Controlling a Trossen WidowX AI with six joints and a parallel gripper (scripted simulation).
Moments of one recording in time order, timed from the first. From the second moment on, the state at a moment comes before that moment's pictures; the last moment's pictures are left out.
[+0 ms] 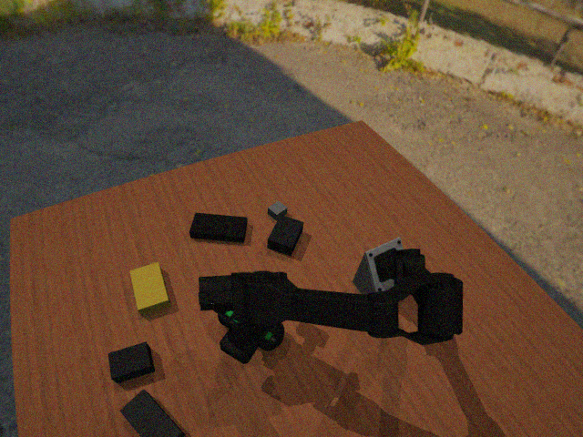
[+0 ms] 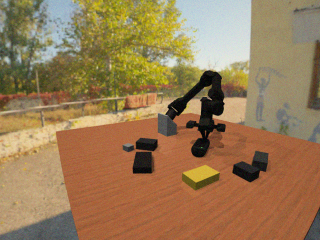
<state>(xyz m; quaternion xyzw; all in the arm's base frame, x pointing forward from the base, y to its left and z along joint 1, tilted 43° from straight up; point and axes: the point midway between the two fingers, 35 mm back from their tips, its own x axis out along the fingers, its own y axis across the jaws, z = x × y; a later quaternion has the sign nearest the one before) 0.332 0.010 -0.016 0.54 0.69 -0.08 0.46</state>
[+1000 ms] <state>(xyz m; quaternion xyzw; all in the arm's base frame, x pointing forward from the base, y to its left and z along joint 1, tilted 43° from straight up) 0.323 -0.039 -0.004 0.55 0.69 -0.09 0.46</state>
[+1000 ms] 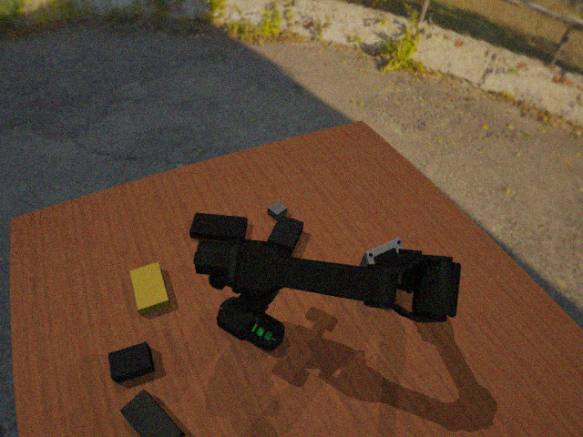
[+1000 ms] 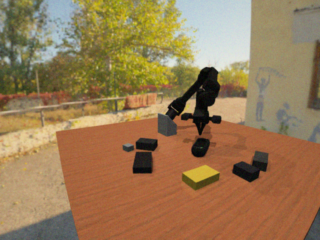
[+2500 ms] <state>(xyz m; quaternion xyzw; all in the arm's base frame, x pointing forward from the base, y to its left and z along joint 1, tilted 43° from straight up) 0.320 -0.018 -0.025 0.54 0.70 -0.08 0.45</state>
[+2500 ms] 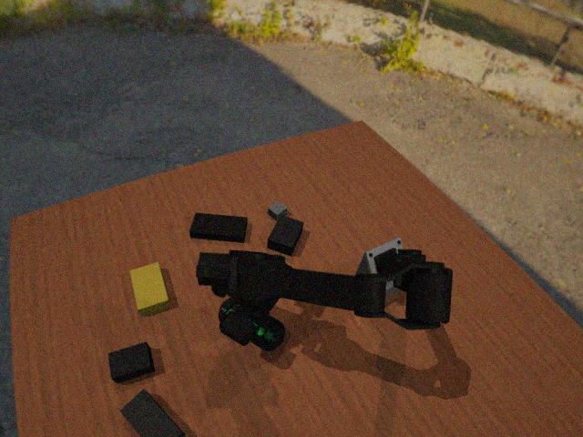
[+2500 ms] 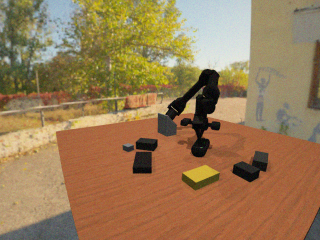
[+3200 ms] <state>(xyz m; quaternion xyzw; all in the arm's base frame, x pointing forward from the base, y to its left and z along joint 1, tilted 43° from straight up) 0.335 -0.047 -0.021 0.54 0.69 -0.08 0.47</state>
